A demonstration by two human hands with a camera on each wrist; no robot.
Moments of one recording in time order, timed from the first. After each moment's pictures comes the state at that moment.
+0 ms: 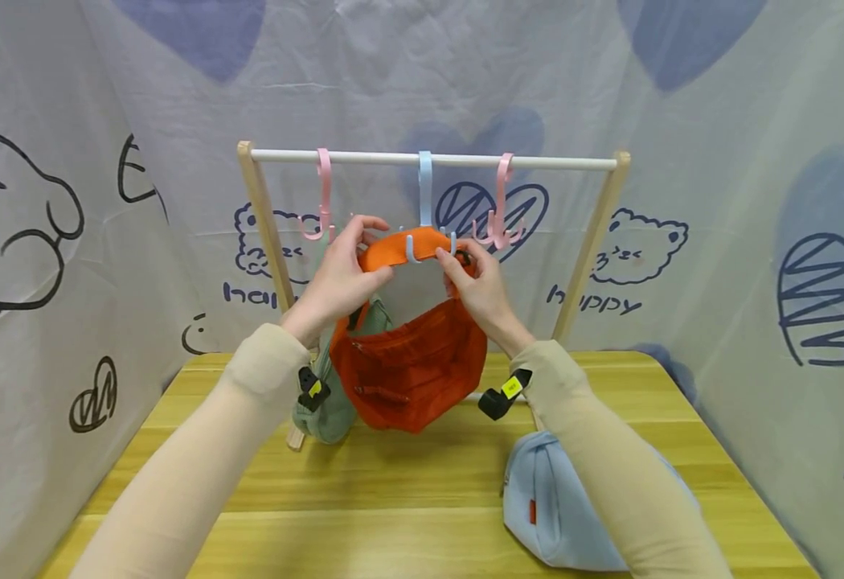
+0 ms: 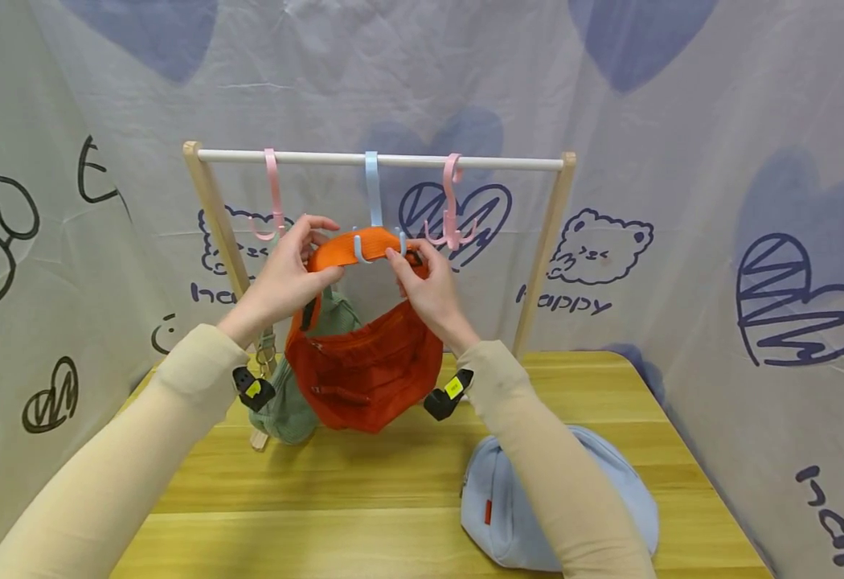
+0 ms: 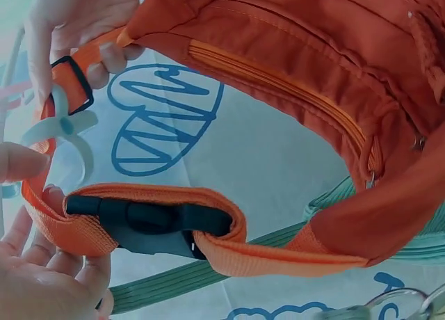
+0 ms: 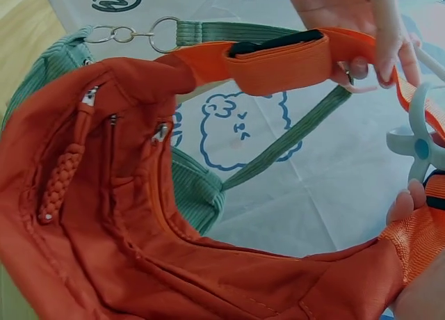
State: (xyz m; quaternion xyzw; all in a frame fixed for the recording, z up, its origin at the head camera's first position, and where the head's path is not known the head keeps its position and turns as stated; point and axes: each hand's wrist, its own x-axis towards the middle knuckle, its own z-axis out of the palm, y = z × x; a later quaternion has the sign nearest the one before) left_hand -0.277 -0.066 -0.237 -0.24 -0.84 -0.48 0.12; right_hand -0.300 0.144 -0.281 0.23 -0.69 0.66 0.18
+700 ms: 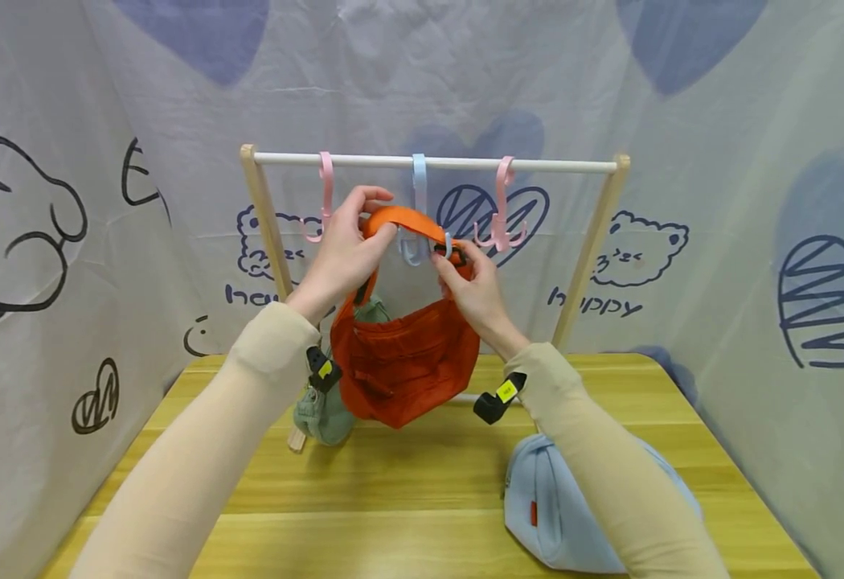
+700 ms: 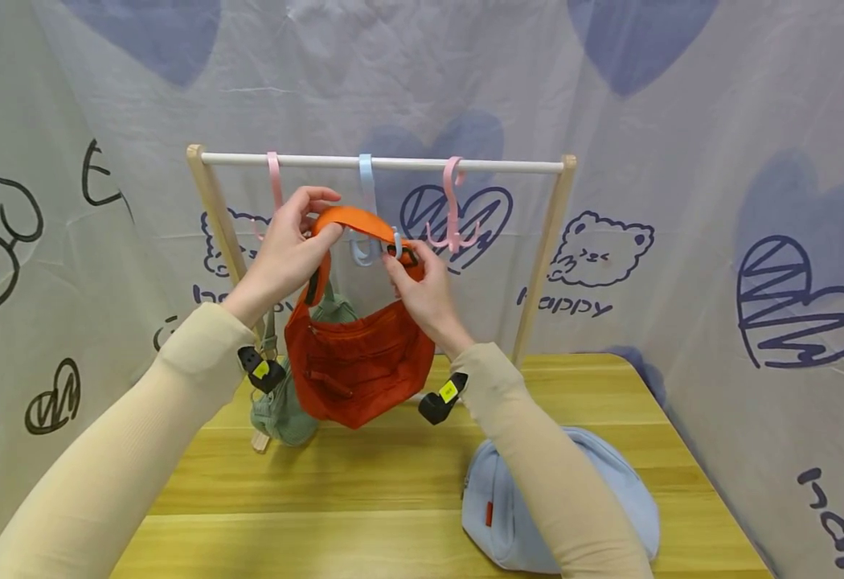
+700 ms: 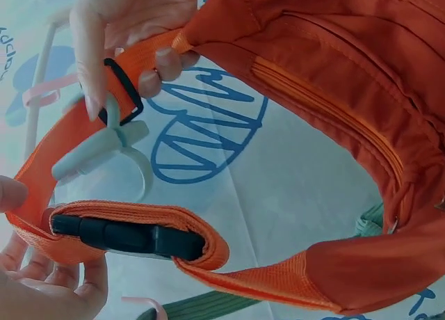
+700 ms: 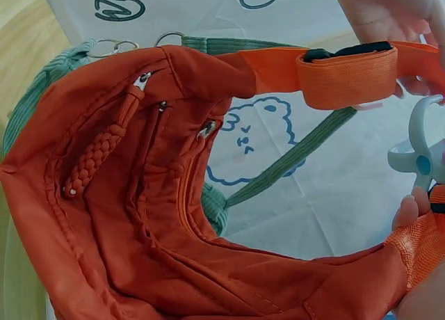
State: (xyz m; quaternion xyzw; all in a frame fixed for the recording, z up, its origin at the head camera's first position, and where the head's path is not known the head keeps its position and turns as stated) left_hand -0.275 -0.054 -0.208 -0.23 -0.81 -0.51 0.17; right_hand -0.296 0.136 -0.280 0.22 -0.69 0.67 0.18
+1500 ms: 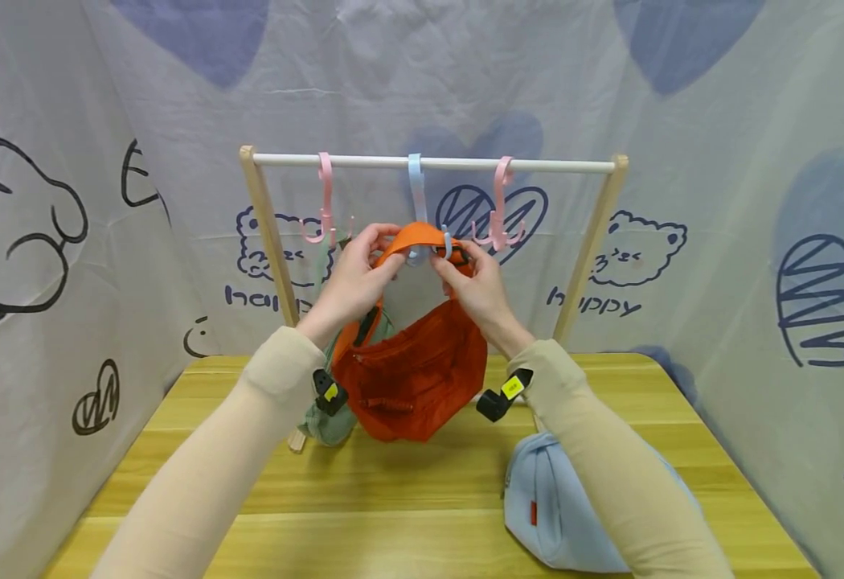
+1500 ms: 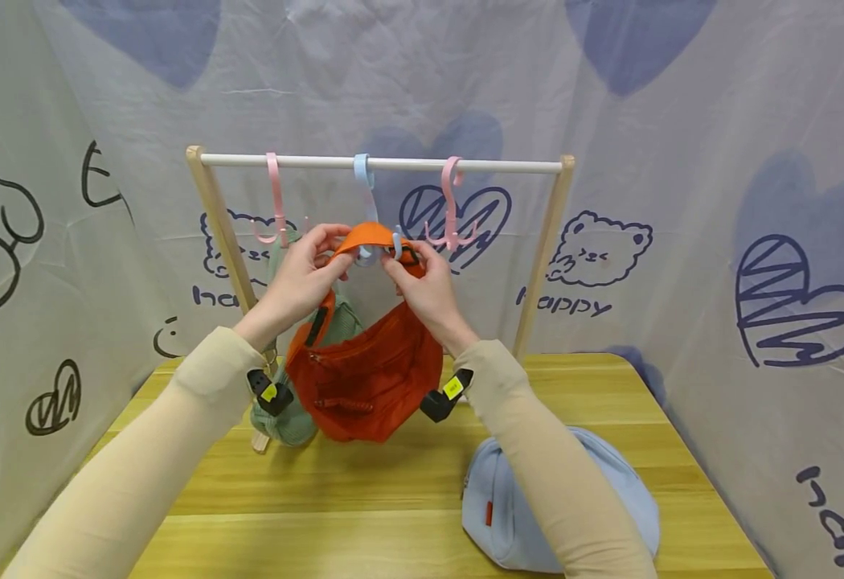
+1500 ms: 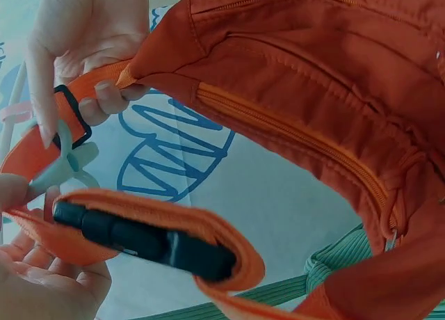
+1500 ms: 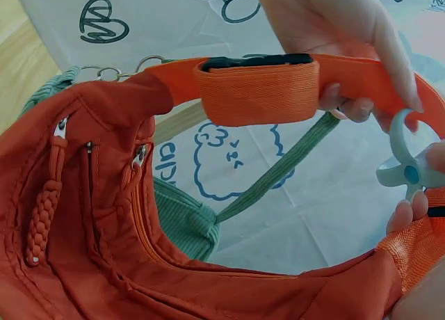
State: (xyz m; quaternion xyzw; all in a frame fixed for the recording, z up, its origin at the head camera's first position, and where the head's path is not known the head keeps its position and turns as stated) left_hand -0.279 -0.049 -0.239 -0.24 -0.81 -0.53 0.10; right_hand -0.293 0.140 -0.272 0.18 -0.70 0.68 0.15
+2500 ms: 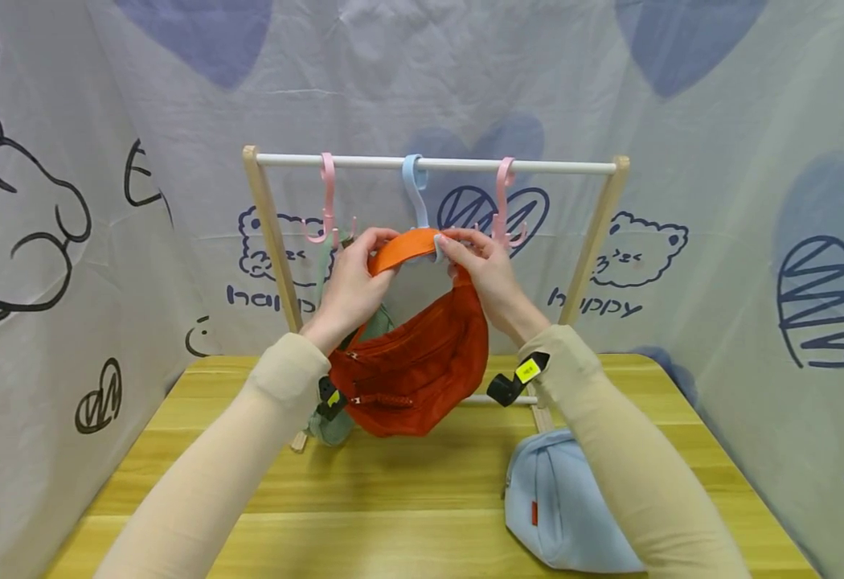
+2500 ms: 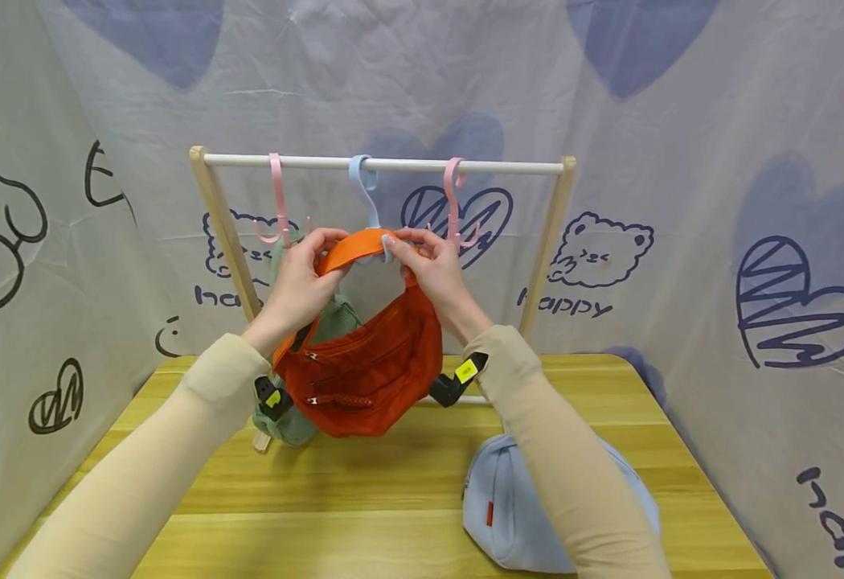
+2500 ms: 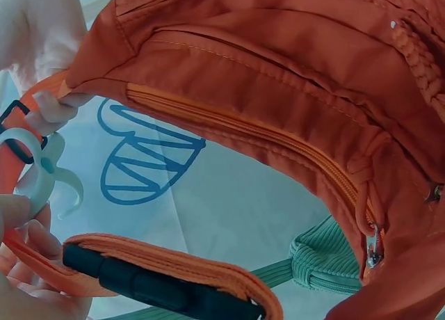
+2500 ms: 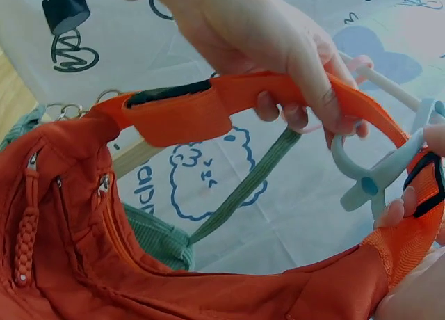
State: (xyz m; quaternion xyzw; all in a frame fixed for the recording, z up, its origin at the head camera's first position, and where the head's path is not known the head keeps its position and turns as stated) left_hand -0.278 -0.049 -0.250 -0.21 -0.83 -0.48 0.19; right_hand -0.289 0.148 -0.248 0.17 -0.63 0.75 0.05
